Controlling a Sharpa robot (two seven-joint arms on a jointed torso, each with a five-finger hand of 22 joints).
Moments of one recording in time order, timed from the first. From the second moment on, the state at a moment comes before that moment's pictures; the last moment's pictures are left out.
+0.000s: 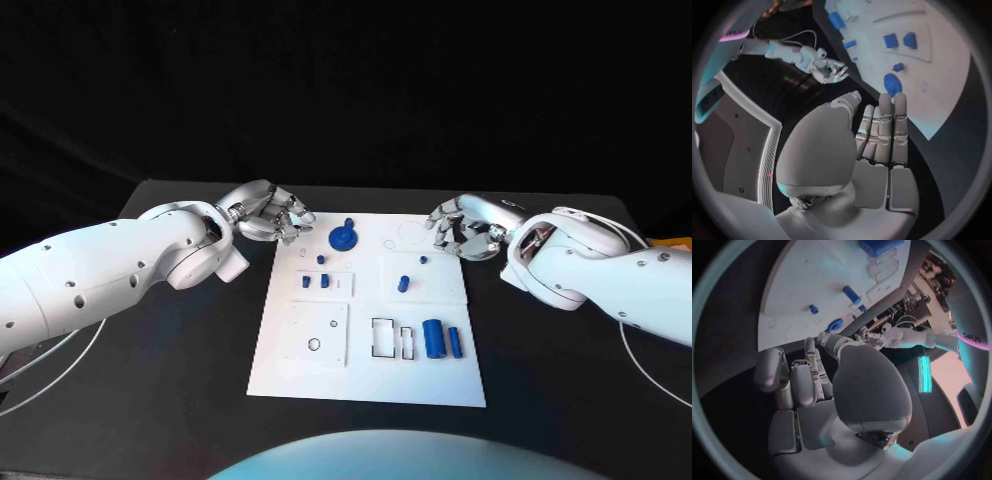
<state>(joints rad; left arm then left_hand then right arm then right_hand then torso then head) 1.17 -0.86 -0.02 1.39 -0.73 -0.13 0.18 1.53 -0.20 0.36 0.27 0.21 0.88 0.20 0.24 0.23 0.75 0.15 0.53 0.07 0.97 0.08 0.95 0.29 0.17 0.86 0.18 0.86 0.71 1.23 -0.90 -0.14 1.53 -1.33 -0.34 -0.04 1.38 -0.21 0.56 0.11 0.17 0.83 0.16 0.30 0.37 1.00 0.10 0.31 0.26 1.46 0.01 1.34 1.18 0.09 1.36 0.11 1.14 1.31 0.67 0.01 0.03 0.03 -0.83</state>
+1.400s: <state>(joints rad) 1.17 -0.92 -0.02 1.48 -0.07 -0.19 0.41 1.50 -0.23 0.46 0.25 0.21 0.92 0.19 0.26 0.24 0.90 0.13 0.52 0.07 1.00 0.06 0.92 0.29 0.17 0.88 0.16 0.84 0.69 1.18 -0.80 -0.14 1.49 -1.71 -0.26 -0.16 1.37 -0.21 0.61 0.05 0.13 0.98 0.14 0.30 0.37 1.11 0.07 0.28 0.18 1.47 0.00 1.37 1.22 0.08 1.42 0.10 1.27 1.31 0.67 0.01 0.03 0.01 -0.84</state>
